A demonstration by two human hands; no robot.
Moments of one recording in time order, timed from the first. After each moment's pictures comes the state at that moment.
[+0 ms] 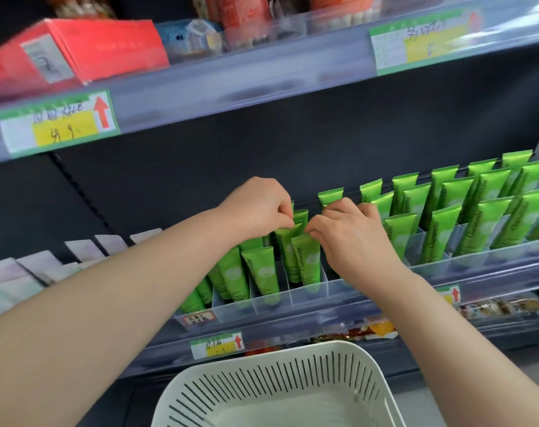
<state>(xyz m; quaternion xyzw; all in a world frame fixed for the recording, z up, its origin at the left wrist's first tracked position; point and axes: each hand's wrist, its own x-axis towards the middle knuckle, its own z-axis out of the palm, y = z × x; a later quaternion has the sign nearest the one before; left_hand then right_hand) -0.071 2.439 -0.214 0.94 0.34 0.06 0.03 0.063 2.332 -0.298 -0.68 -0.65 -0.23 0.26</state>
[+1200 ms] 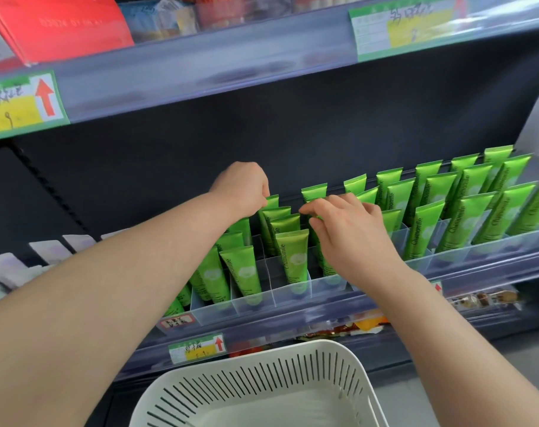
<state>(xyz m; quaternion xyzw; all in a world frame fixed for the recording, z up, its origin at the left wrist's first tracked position) -0.045 2.475 -0.230 0.90 0.43 0.10 0.00 0.071 2.319 -0.284 -0.74 -0.61 -0.08 0.27</state>
